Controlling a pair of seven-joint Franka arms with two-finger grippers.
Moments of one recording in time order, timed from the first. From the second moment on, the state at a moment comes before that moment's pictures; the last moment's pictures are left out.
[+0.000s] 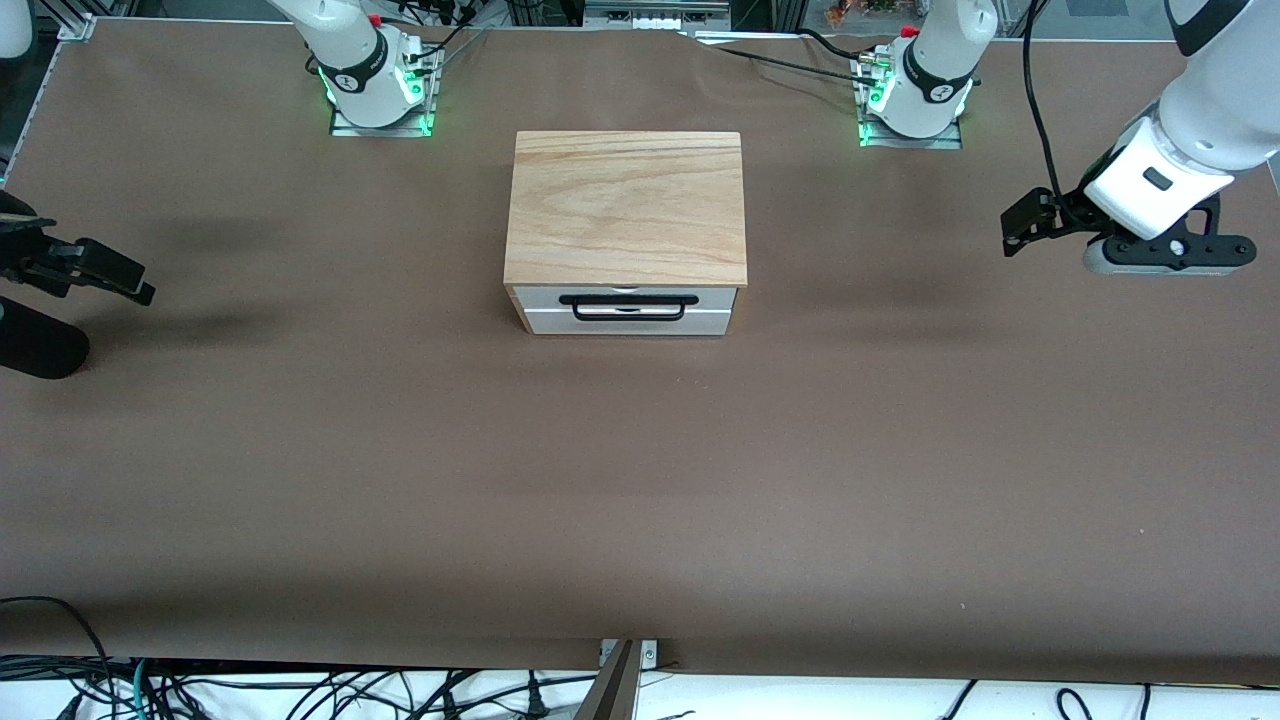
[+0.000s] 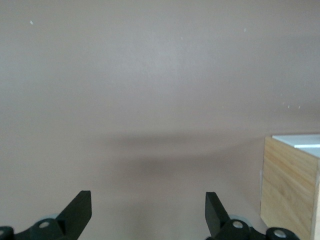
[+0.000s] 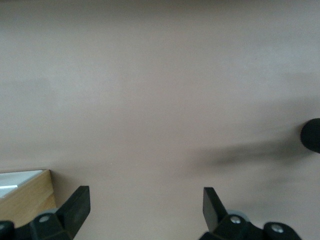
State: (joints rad) left arm -0.12 -0.04 -0.02 -1.75 0.00 1.63 -0.13; right arm 0.02 0.15 -0.07 -1.51 0.03 1.64 0.04
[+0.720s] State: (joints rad) left arm -0.14 0.19 -0.05 -1.66 -0.44 1.64 -0.08; right arm 0.04 0.35 -0.07 -1.51 0.47 1.65 0.04
